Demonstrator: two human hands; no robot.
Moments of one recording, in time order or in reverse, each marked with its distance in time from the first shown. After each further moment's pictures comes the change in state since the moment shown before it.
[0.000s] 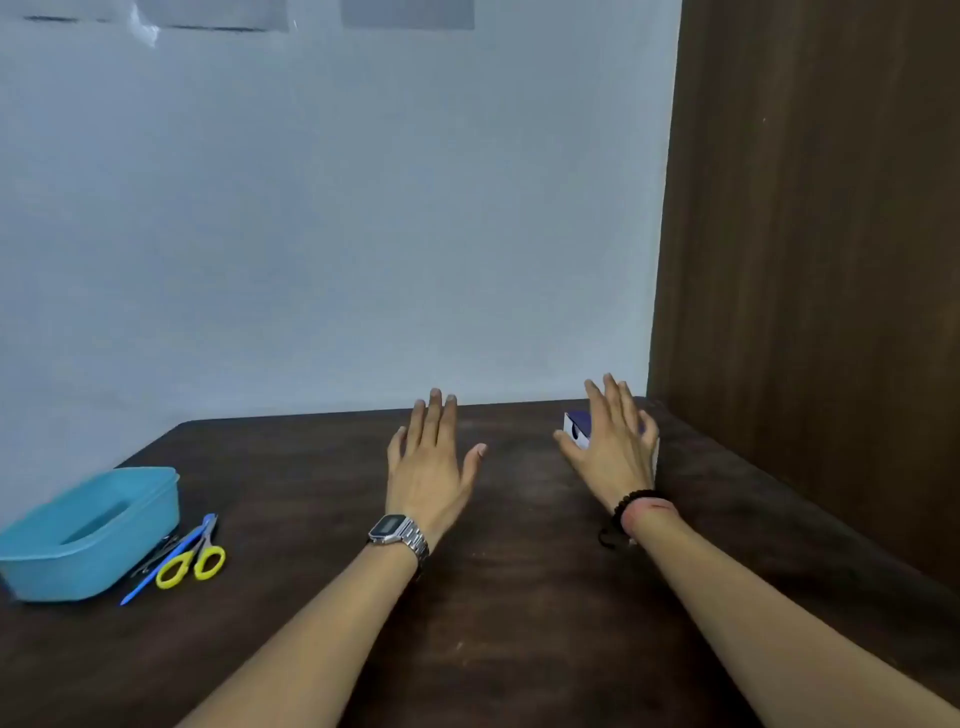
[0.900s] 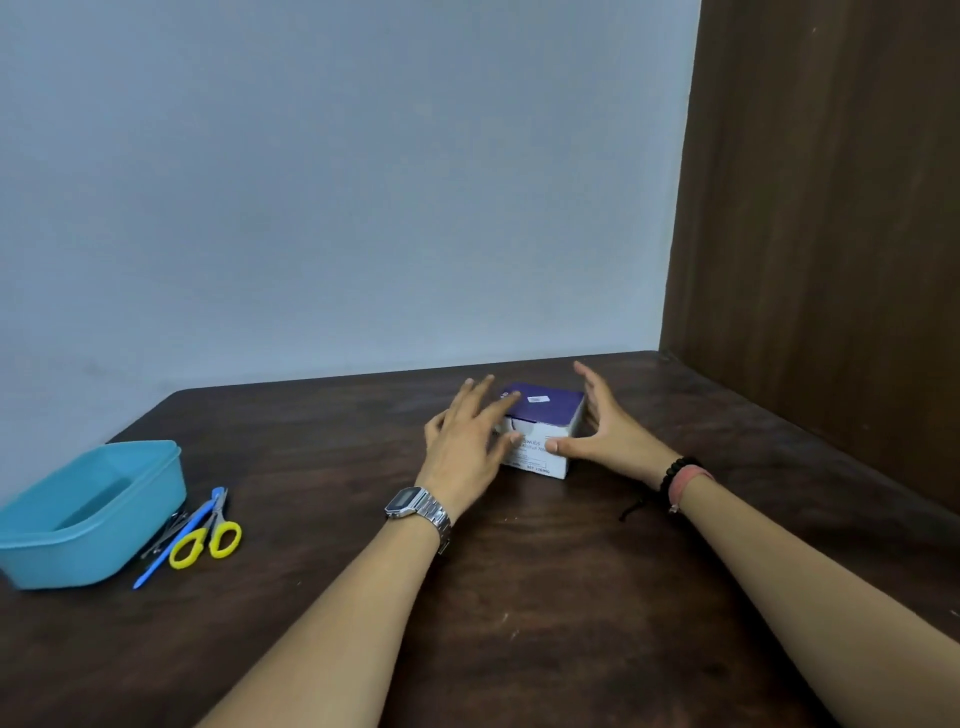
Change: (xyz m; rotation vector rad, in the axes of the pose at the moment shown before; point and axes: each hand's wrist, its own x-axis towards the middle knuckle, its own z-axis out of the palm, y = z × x) left_hand 0.004 -0.012 0.022 -0.274 -0.154 0.182; right_hand -0.010 -0.001 0.015 0.788 -0.572 0.101
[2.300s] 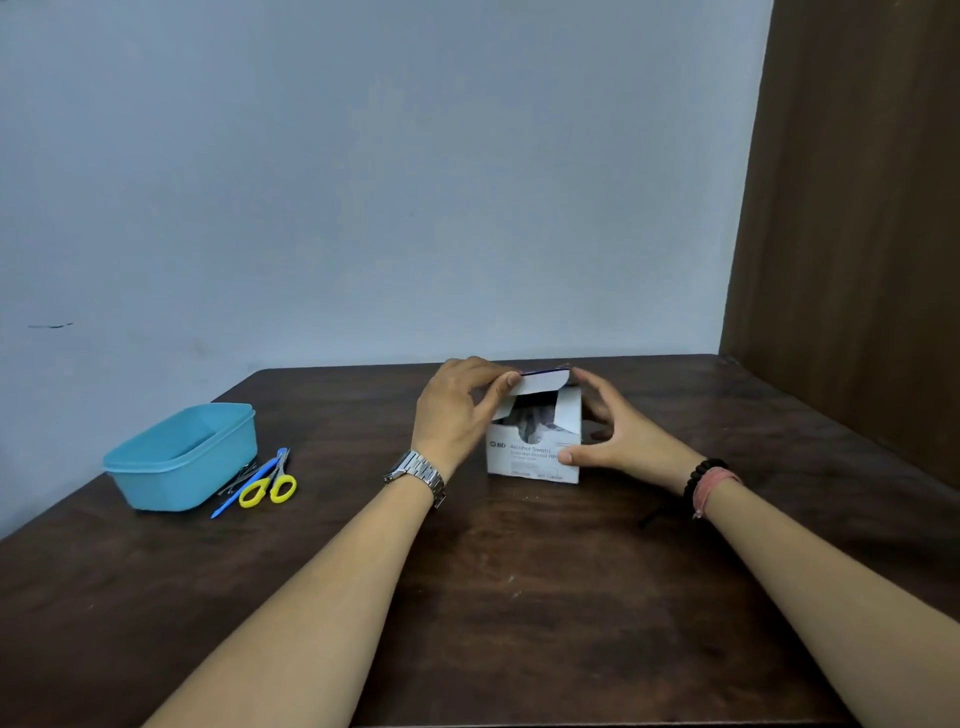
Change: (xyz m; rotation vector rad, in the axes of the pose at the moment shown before) left_hand -0.011 -0.002 -0.039 -0.137 0.429 0.070; right_hand -0.017 -0.013 0.013 0.059 -0.216 -0.163
